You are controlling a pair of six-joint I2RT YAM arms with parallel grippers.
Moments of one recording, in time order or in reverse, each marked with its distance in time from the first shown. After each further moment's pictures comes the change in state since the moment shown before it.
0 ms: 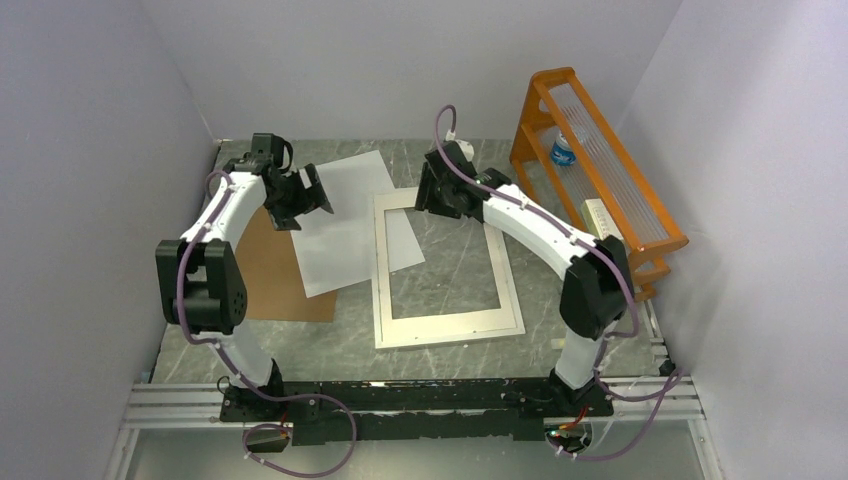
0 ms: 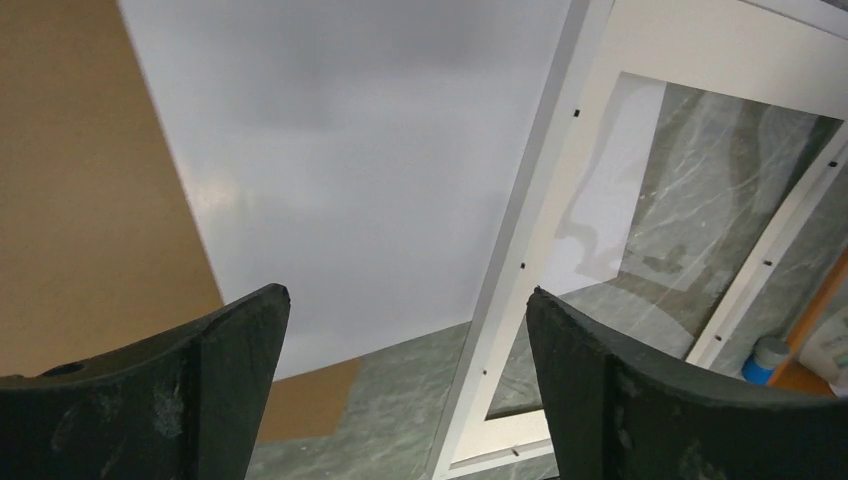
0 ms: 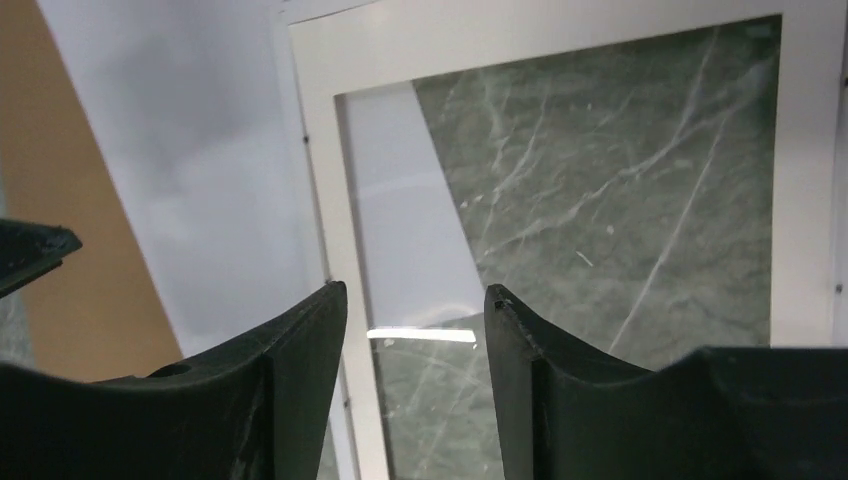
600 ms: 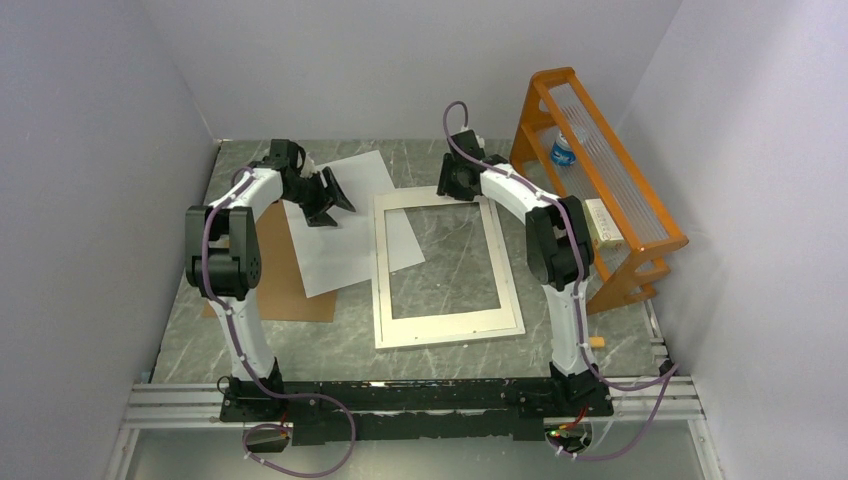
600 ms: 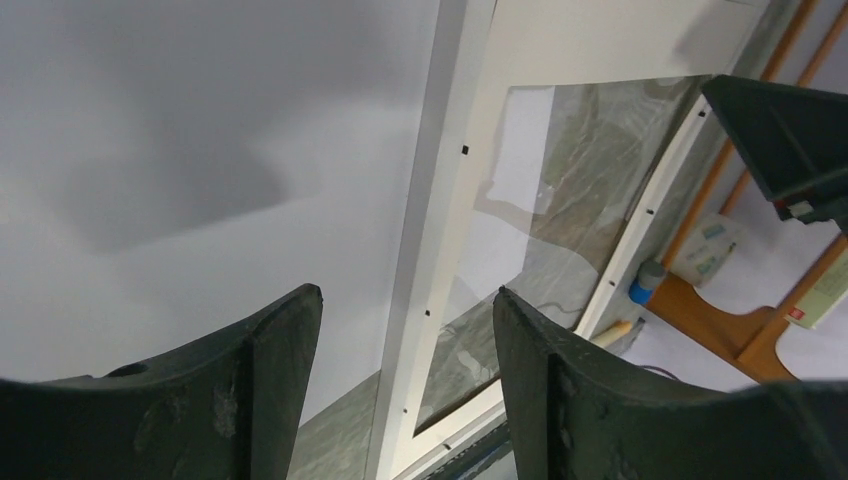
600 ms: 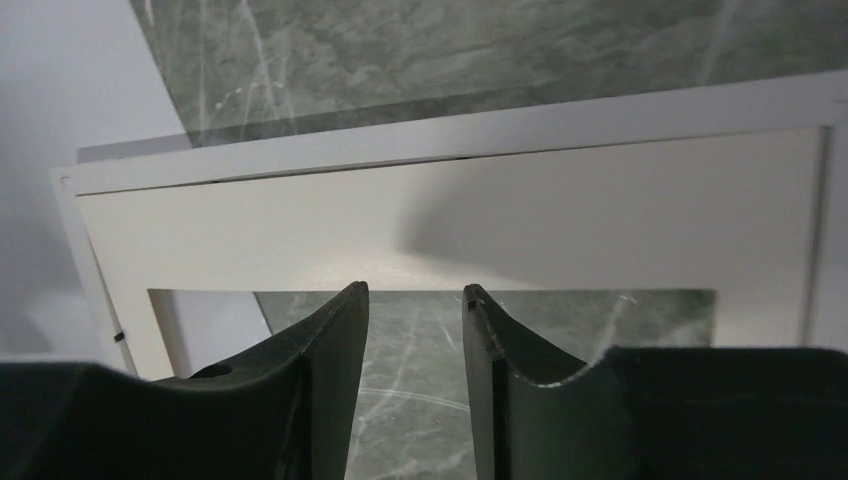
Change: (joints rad) left arm 0.001 0.283 0.064 0.193 0.363 -0.056; right arm -0.224 0.428 0.219 0.145 -0.126 -0.192
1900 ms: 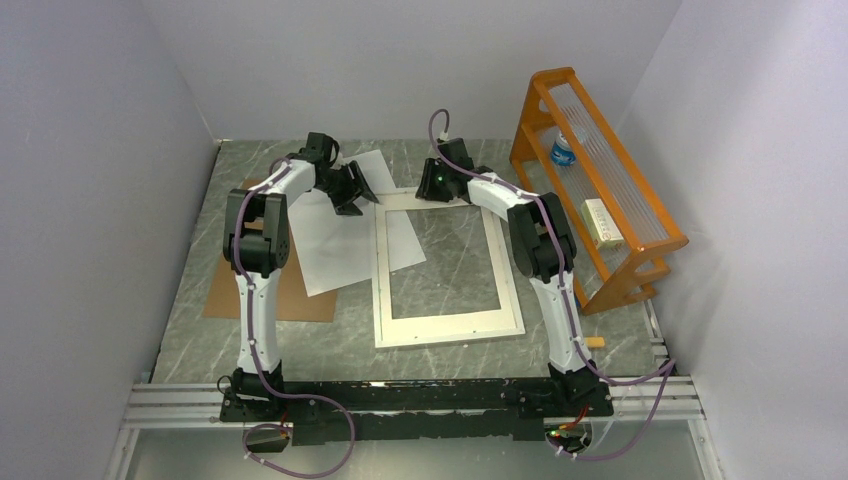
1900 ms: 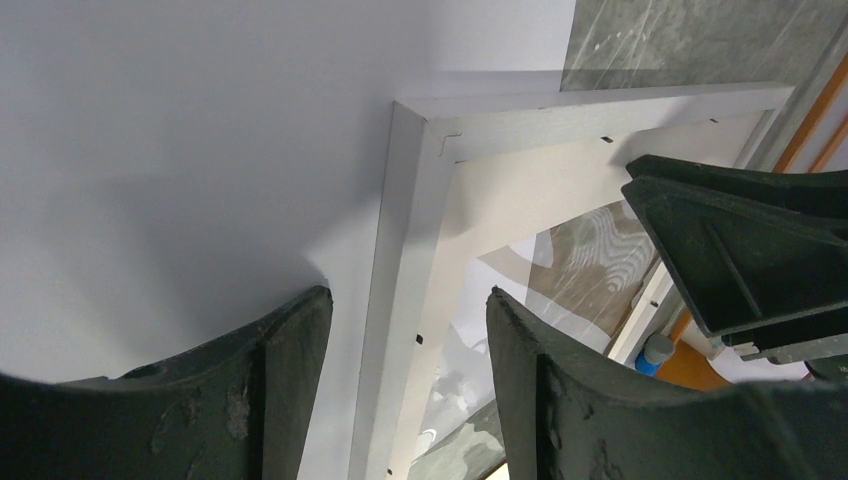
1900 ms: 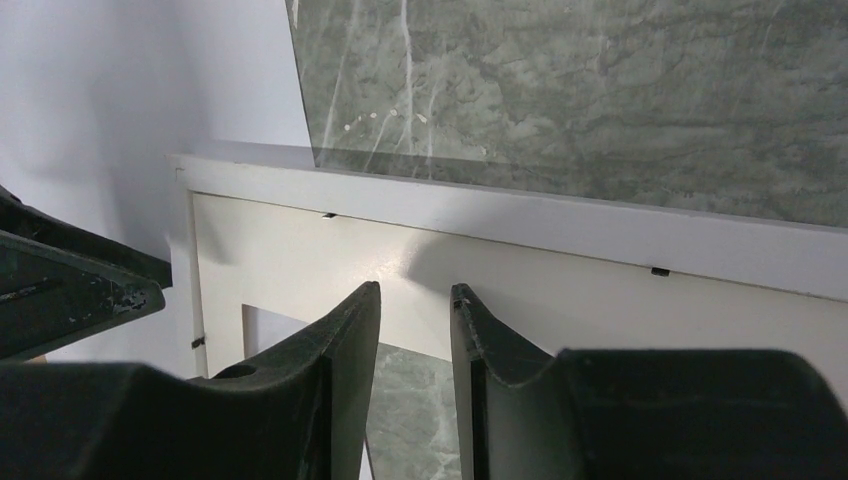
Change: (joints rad) left arm -0.109 0.288 0.305 0.028 -0.097 -0.092; right arm 0.016 0.136 0.027 0.242 -0.235 -0.009
